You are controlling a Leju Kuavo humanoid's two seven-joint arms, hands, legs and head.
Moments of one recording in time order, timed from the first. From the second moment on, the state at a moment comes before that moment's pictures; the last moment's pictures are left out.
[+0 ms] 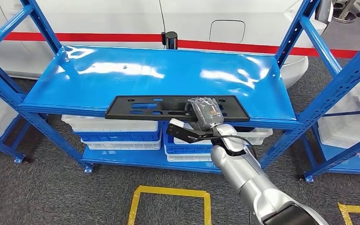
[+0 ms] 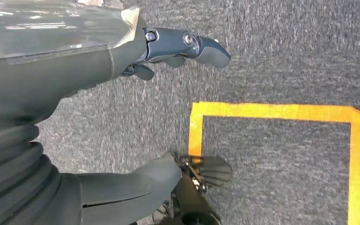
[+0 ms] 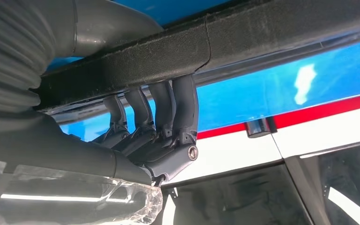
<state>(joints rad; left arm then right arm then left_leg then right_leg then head) -0.12 -0.10 0.32 -0.20 -0.14 0.51 -0.40 -0.77 0.16 0.58 -0.66 1.07 -0.67 -0.22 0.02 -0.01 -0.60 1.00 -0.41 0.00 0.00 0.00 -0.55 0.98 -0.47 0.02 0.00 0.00</state>
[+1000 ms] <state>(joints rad) -0.12 -0.10 0.32 -0.20 -0.14 0.51 -0.40 -0.79 0.16 0.57 -0.62 1.05 -0.68 -0.25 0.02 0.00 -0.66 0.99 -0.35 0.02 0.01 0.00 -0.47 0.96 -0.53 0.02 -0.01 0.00</state>
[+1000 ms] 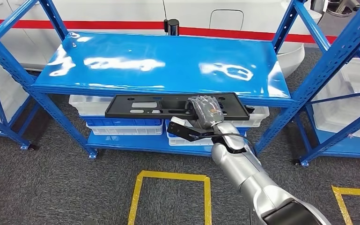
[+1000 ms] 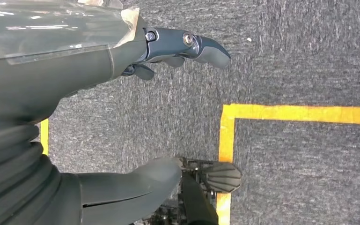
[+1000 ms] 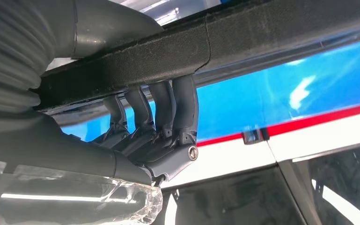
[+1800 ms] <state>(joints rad) -0.12 -0.10 0.34 -0.20 -0.15 0.51 -0.41 -0.76 0.16 0.57 -0.61 1.04 -0.68 -0.25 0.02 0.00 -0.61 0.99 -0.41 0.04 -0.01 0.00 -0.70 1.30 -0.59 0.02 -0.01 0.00</state>
